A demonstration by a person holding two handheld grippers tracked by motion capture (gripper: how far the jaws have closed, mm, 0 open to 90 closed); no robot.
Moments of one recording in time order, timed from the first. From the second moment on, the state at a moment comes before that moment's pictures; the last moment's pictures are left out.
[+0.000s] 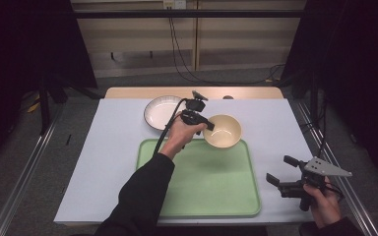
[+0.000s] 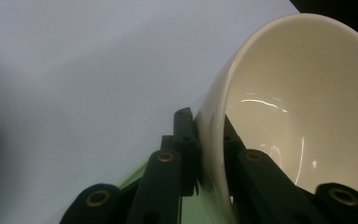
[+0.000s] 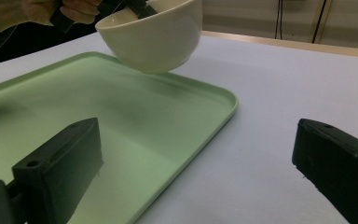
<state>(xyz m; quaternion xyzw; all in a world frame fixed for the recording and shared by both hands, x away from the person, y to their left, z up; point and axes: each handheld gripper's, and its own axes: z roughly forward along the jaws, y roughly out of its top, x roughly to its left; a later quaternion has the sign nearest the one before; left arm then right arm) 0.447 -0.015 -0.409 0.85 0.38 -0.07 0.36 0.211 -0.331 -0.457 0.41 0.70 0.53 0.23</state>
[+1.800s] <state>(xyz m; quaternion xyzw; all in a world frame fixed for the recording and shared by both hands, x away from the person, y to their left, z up) 0.440 -0.070 -0.455 0.86 0.38 -0.08 0.32 0.211 -0.332 -0.457 0.41 0.70 0.53 0.23</state>
